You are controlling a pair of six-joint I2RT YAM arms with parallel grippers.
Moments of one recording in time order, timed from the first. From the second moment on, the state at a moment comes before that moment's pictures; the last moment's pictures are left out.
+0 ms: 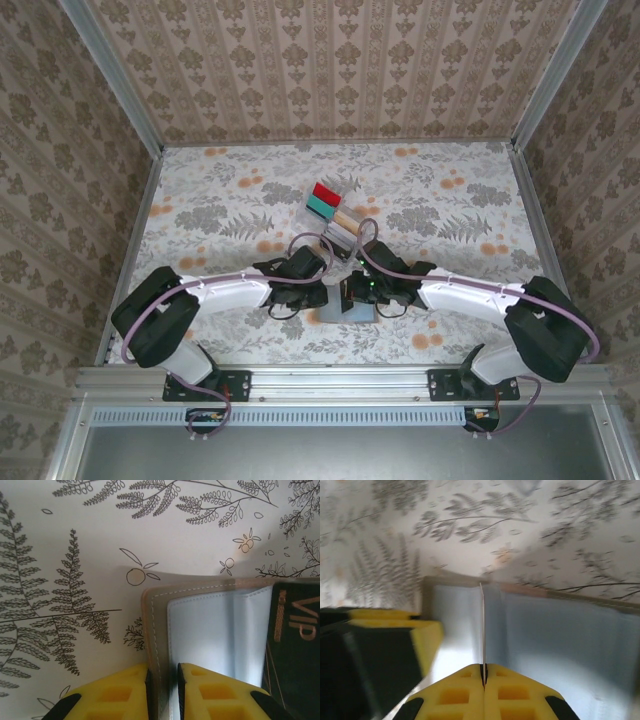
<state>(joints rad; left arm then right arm) -0.92 1.54 0.74 -0.30 0.11 -0.91 0.78 1.40 0.73 -0.25 -0.15 0.90</state>
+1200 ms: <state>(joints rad) -0.92 1.51 0.71 -0.29 0.06 -0.93 0.74 1.45 0.55 0.02 -0.21 0.98</state>
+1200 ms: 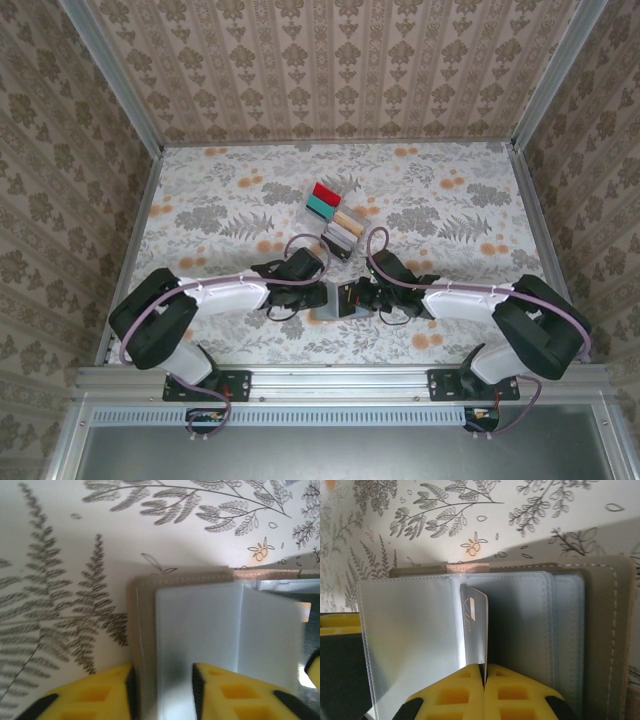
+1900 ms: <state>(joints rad) -0.91 1.42 0.67 -0.34 -0.01 -0.92 0.74 1.46 0.55 0.08 -0.24 1.00</state>
